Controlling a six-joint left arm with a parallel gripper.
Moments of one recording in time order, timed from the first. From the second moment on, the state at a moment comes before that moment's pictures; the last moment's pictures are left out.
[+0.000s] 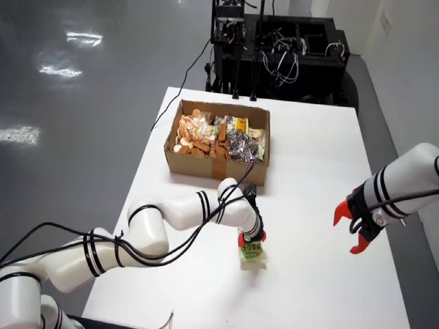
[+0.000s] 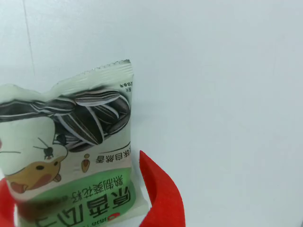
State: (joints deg) arm -57.4 83.5 17.3 0.2 49.9 24.7
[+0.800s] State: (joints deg) arm -57.1 86.0 16.3 3.0 50.7 20.1
